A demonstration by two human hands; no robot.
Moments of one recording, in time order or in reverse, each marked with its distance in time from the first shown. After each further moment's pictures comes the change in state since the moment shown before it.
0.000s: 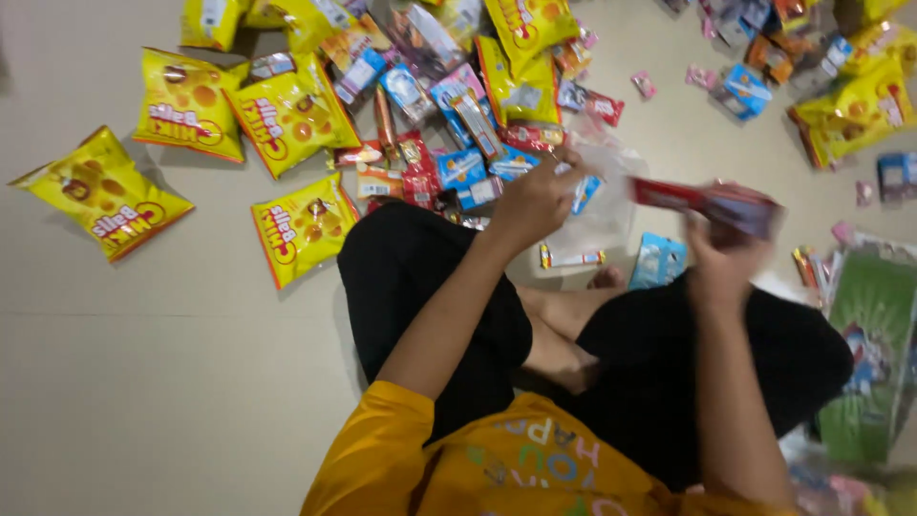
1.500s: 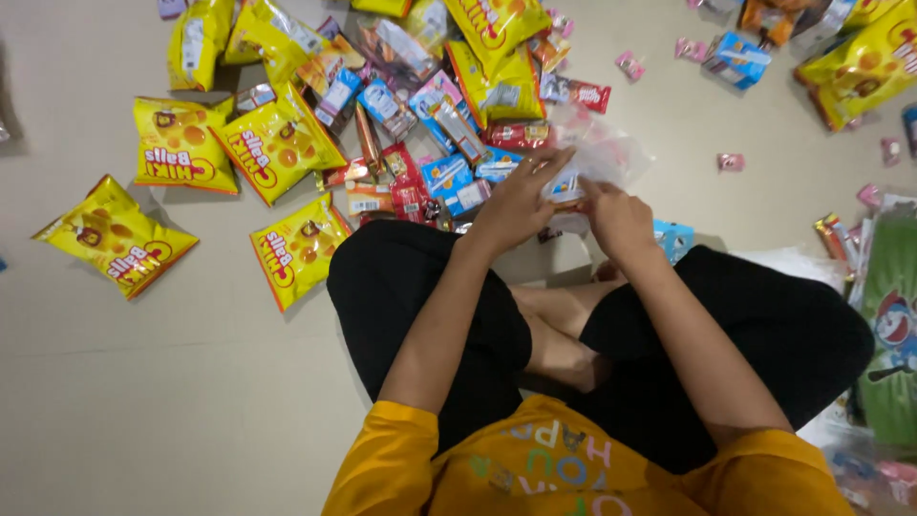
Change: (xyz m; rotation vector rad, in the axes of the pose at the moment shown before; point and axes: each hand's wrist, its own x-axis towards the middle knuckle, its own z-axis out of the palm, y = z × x) left_hand 0.004 -0.025 0.012 -0.164 -0.235 -0.122; right_hand 0.004 0.054 0.071 -1.282 -0.675 -0.083
